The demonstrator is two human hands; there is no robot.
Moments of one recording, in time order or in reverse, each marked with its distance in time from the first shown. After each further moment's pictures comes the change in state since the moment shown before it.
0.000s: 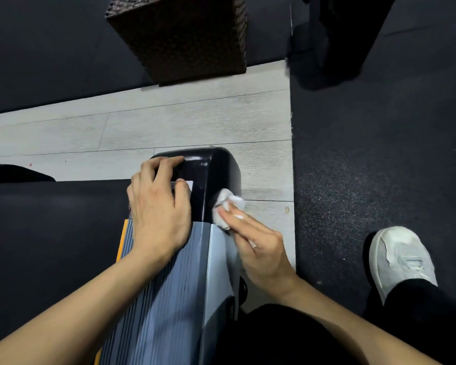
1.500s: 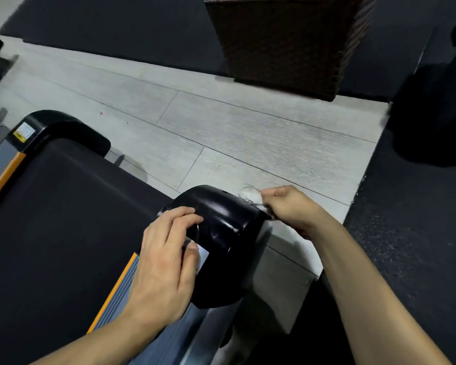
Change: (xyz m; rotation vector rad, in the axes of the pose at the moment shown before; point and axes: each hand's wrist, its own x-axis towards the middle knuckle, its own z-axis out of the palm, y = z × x) left_hand -0.002 0.010 -0.006 -0.067 -0.027 -0.186; right_hand 0.246 0.053 -0.021 0.087 -0.783 0.713
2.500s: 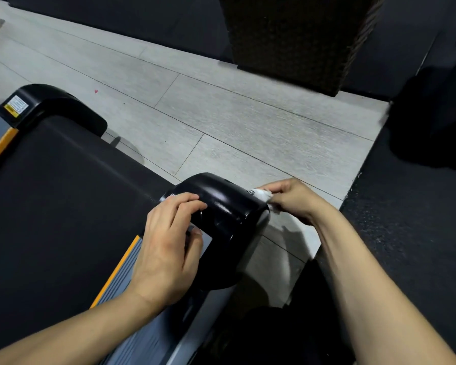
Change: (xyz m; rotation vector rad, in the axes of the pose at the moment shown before) left_hand 0.002 -0.003 0.001 0.008 0.003 -0.011; right_hand 0.021 0.028 -0.016 -0.053 -0.003 0.052
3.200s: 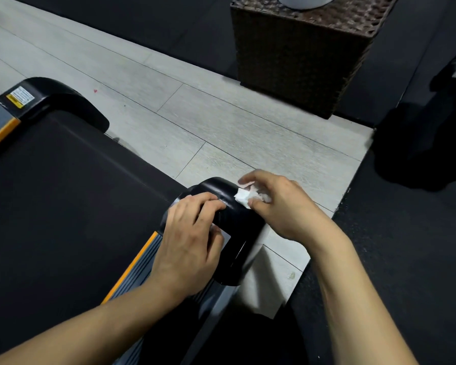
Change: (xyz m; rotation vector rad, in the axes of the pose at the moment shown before) left_hand 0.002 -0.007 -0.004 0.042 -0.018 0.078; right_hand -0.088 -0.102 0.057 -0.604 0.194 -0.244
